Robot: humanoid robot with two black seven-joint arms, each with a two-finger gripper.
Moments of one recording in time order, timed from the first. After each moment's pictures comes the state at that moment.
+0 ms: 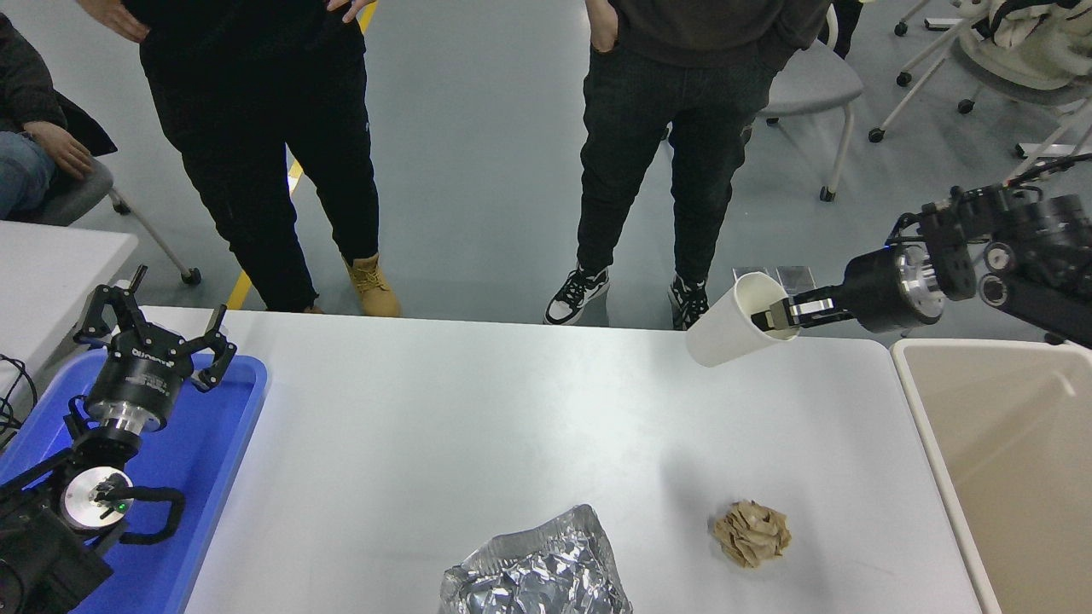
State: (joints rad) left arm -0.55 0.46 -0.62 -0.39 -0.23 -0.70 -0.58; right arm 1.45 -0.71 -0.29 0.98 -1.23 0.51 0.51
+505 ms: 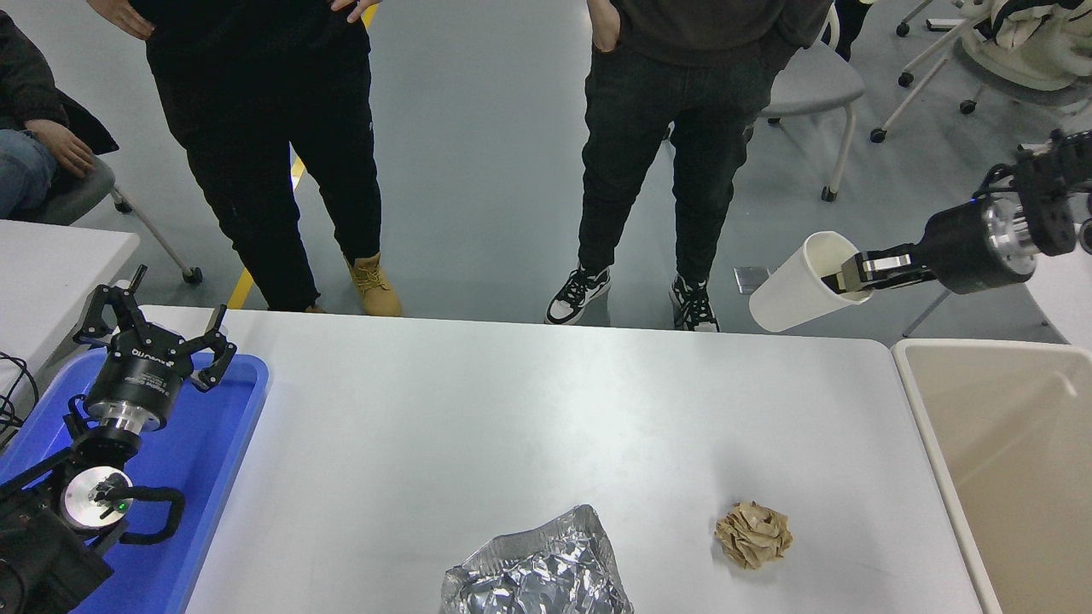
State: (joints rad) left arm -0.55 0.46 -0.62 -0.39 -0.23 -0.70 -0.58; right arm 1.49 -0.81 -0.31 0.87 -1.23 0.59 0.50
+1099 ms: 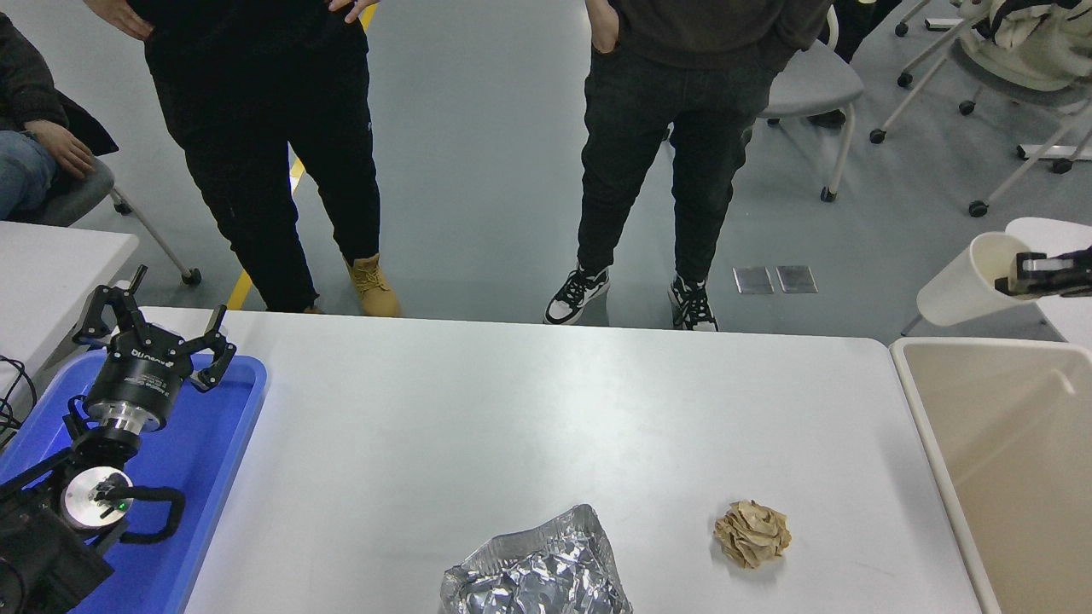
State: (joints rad) left arm -0.55 0.46 -0.62 -0.39 -0.23 -0.70 -0.58; right arm 1.40 -0.86 -0.41 0.54 -1.23 0.60 0.51
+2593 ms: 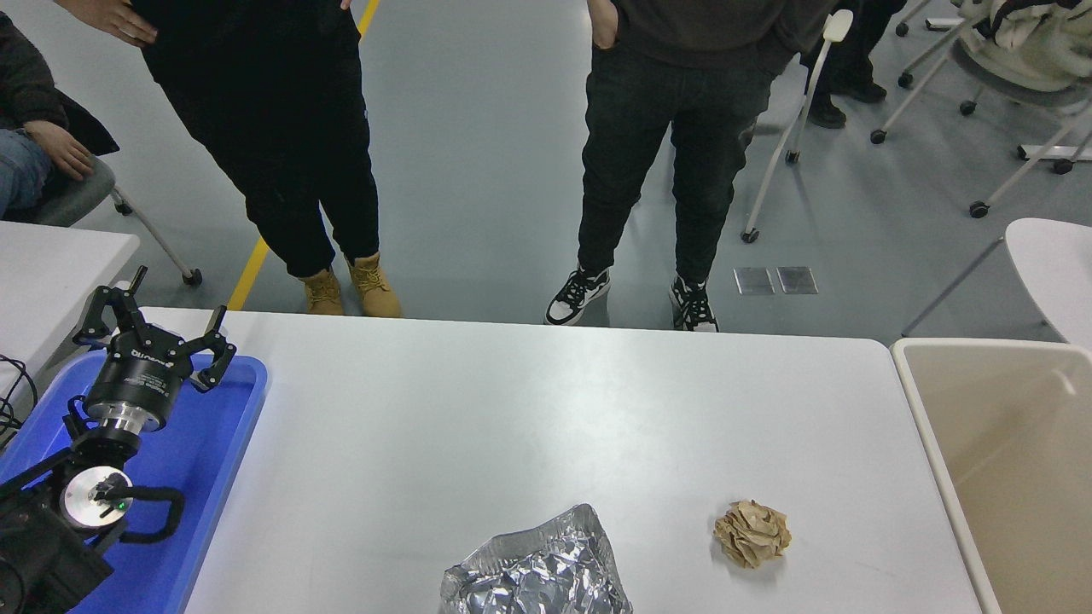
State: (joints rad) left arm -0.55 0.46 -0.62 -0.39 -0.23 -0.70 -0.58; right arm 0.77 -0.64 -0.41 -0.02 -0.73 0.36 0.25
